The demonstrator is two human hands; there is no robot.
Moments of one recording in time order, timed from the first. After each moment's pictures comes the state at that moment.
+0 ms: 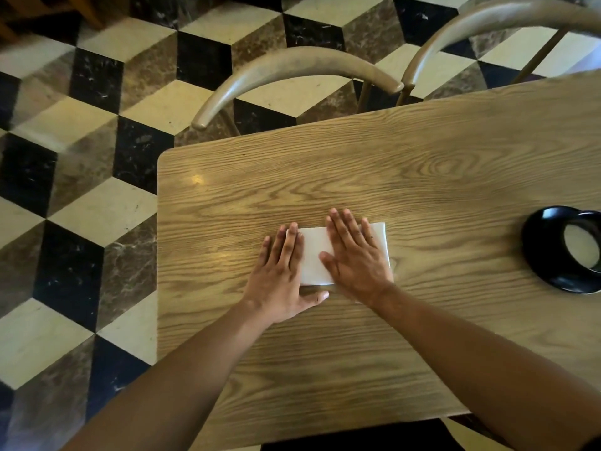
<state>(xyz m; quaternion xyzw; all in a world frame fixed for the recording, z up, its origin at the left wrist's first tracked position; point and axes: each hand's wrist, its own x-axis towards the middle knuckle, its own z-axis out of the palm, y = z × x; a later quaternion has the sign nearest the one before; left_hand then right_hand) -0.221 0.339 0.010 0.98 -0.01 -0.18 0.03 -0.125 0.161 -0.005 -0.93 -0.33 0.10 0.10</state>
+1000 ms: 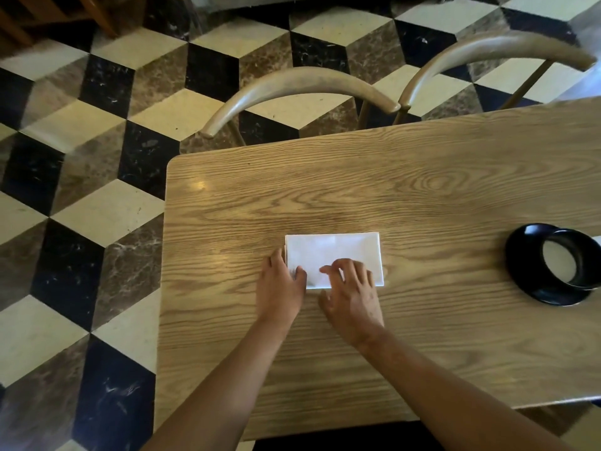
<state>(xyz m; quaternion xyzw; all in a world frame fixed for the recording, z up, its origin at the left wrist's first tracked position) -0.218 0.298 0.047 0.87 0.37 -0.05 0.33 -0.187 0.146 0.028 -0.94 -0.29 0.02 0.20</state>
